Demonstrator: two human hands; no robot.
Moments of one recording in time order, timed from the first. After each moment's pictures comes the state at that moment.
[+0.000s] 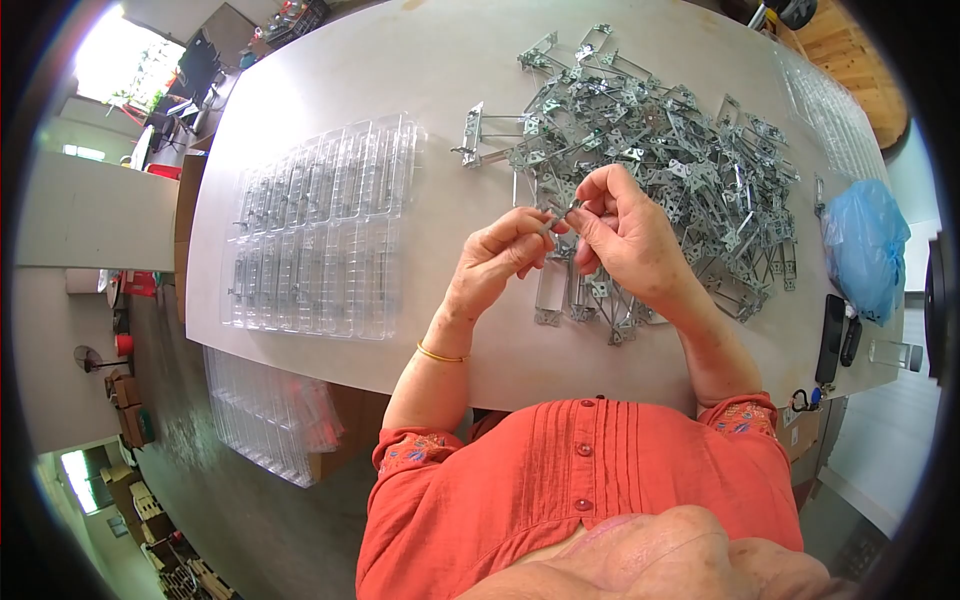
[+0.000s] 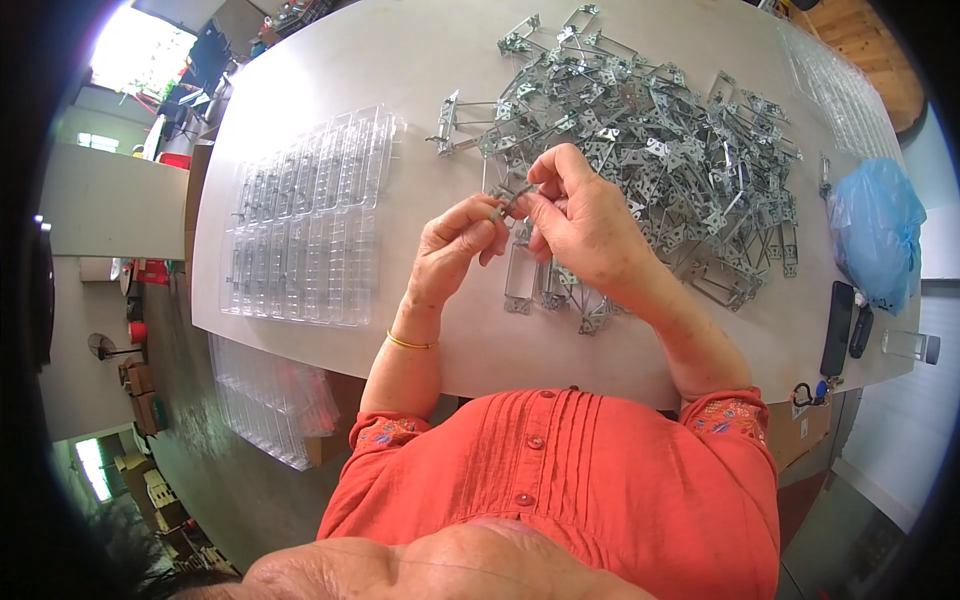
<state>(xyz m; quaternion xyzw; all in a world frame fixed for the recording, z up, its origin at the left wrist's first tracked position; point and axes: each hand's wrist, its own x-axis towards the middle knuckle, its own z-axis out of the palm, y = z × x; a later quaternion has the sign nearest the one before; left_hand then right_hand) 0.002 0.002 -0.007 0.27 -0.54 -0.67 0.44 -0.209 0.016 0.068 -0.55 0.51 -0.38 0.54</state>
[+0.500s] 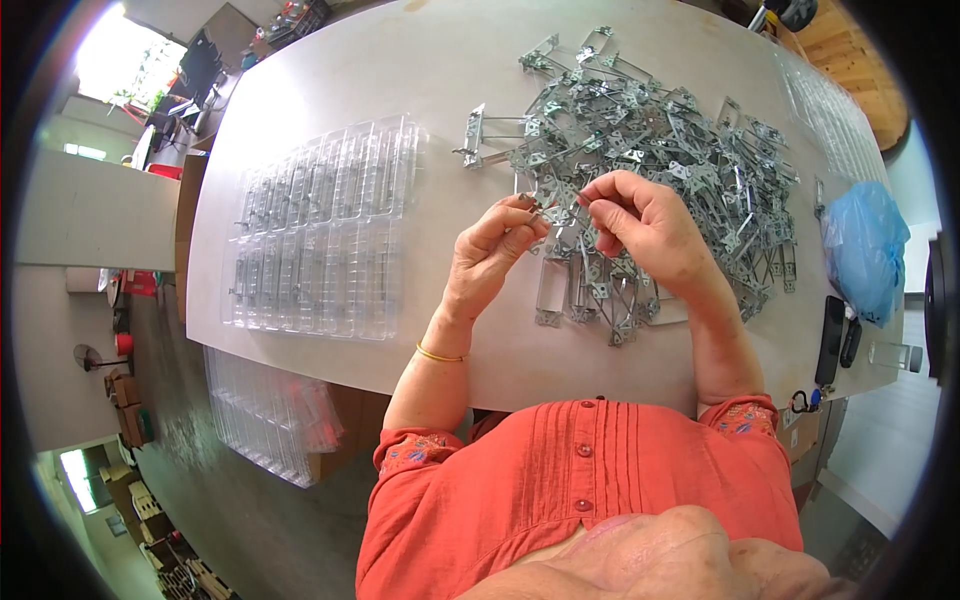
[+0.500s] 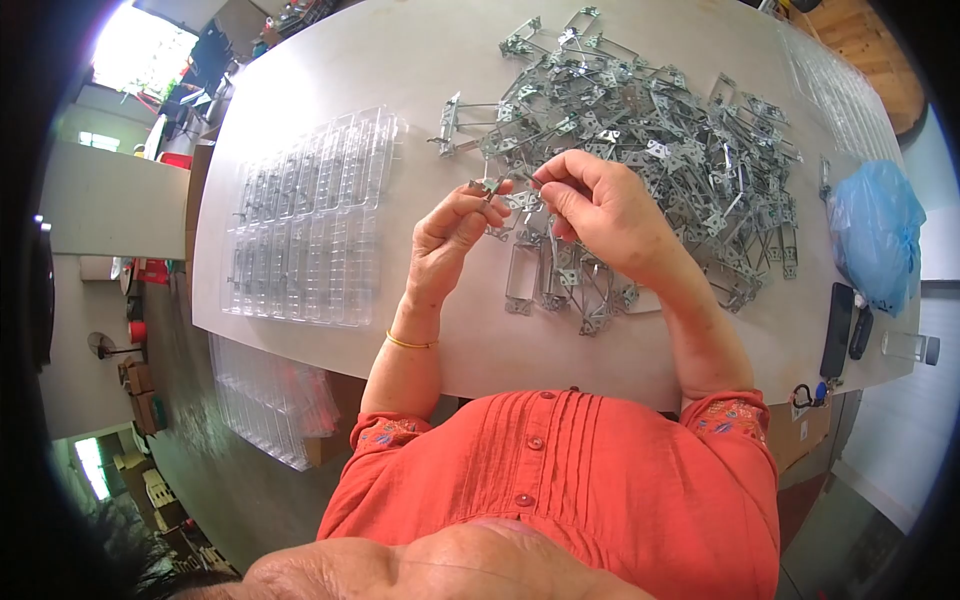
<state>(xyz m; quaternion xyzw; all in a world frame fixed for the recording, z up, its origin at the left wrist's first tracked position) 0.002 -0.004 -0.022 0.25 -0.57 -0.59 0.51 -0.236 0.005 0.069 -0.58 0.50 -0.34 0.55</state>
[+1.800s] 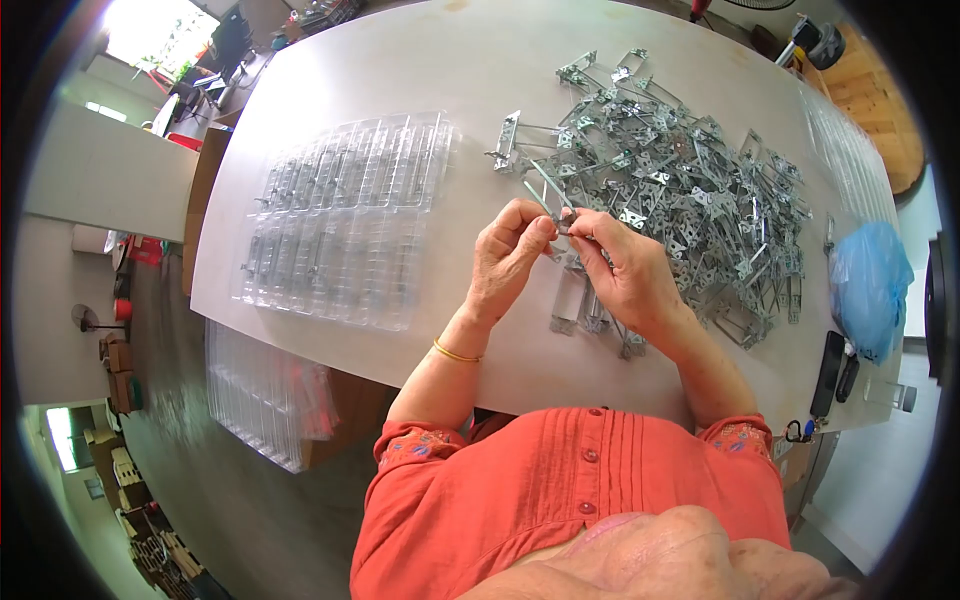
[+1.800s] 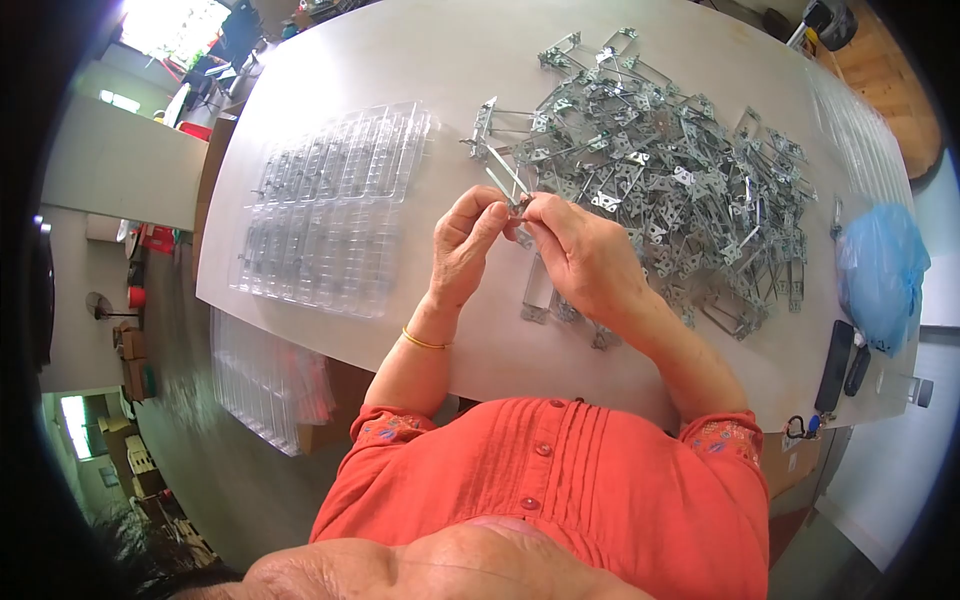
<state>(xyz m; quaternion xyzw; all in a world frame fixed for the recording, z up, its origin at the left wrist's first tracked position) 0.001 0.001 -0.014 0.33 -0.53 -0.56 0.54 -0.190 0.018 0.033 -0.77 0.42 -0.43 0.22</state>
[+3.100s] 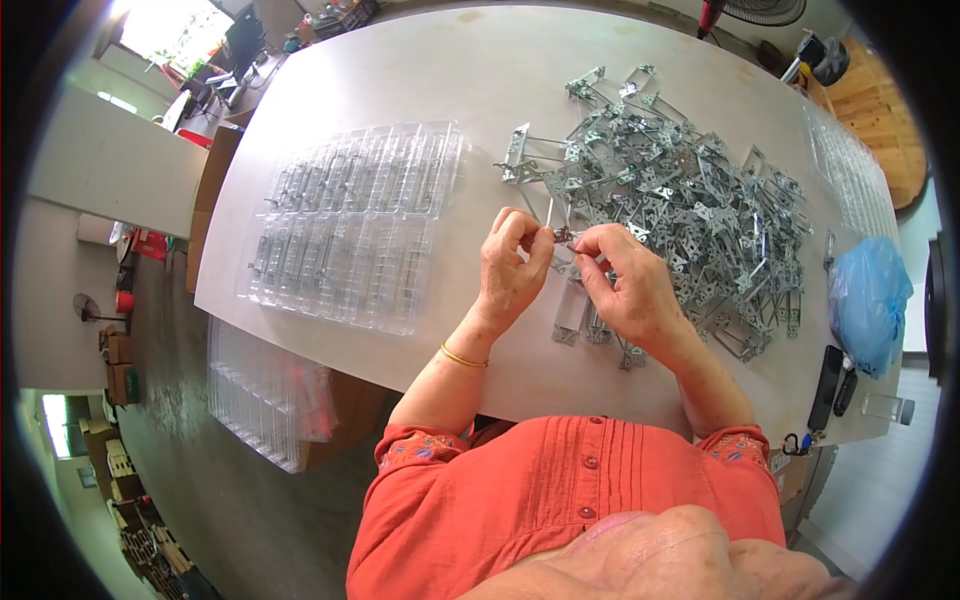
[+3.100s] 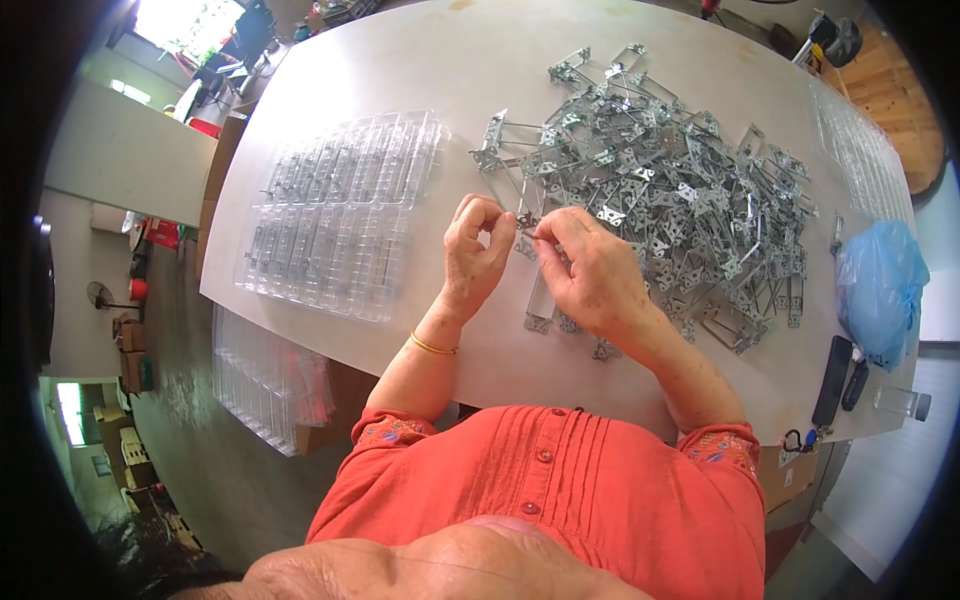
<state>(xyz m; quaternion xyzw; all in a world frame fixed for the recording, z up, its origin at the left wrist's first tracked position) -0.007 -0.006 -0.017 0.45 -0.66 -0.23 0.56 -0.191 0.025 0.045 -0.75 0.47 -0.38 0.27</state>
